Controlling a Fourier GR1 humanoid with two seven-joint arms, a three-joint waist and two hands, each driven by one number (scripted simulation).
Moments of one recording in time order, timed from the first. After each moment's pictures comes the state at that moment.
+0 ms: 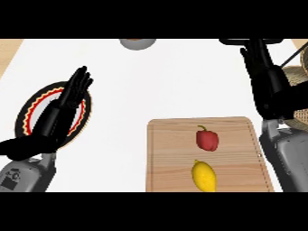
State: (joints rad) left arm -0.22 0.37 -0.28 -1.58 0.27 0.10 -0.17; right arm -0.43 -0.27 0.12 -1.56 -0.14 -0.26 0.14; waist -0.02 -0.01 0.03
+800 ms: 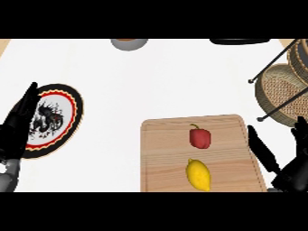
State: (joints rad) left arm -0.10 0.51 -0.15 -1.44 0.12 0.29 -0.02; right arm 0.14 -0.08 0.06 -1.67 0.30 -0.93 0.08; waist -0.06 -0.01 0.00
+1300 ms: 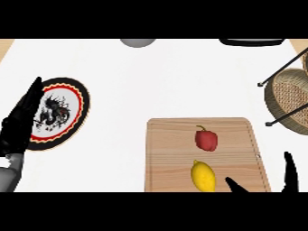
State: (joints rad) left arm -0.14 0.51 -0.17 -1.45 0.09 0.30 0.04; right arm 0.44 -0.09 0.26 -1.81 0.71 -0.77 0.42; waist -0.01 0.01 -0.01
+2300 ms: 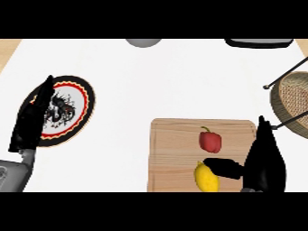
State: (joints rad) left arm -0.18 0.46 -0.18 -1.42 0.06 0.29 0.04; right arm 0.03 -0.01 0.34 -1.94 1.11 -0.11 1.22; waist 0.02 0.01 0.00
